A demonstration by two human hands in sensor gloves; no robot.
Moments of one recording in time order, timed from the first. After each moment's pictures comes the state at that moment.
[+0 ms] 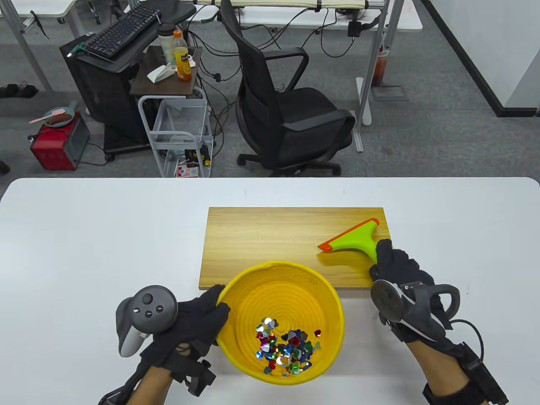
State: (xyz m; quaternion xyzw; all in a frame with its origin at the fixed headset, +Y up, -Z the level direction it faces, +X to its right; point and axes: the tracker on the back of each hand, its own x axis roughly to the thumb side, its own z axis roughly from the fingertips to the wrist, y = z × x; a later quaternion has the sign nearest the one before) left_hand -0.203 -0.611 -0.259 -0.02 -0.17 0.44 0.88; right_hand 0.207 -0.616 -0.290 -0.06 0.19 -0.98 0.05
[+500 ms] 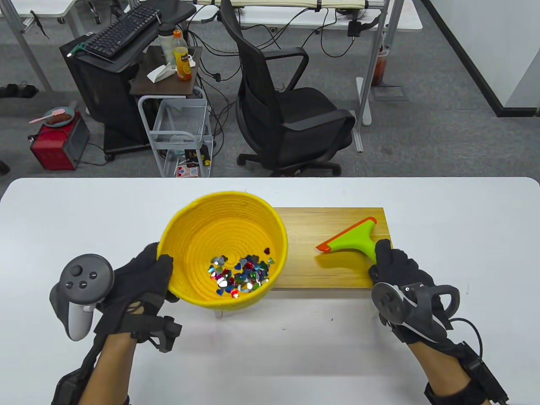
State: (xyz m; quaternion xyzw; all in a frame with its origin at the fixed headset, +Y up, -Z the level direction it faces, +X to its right) left_hand -0.280 -0.561 -0.283 0.09 0.01 0.47 0.88; right_hand 0.207 -0.616 -0.289 -0.07 0.20 -0.98 0.04
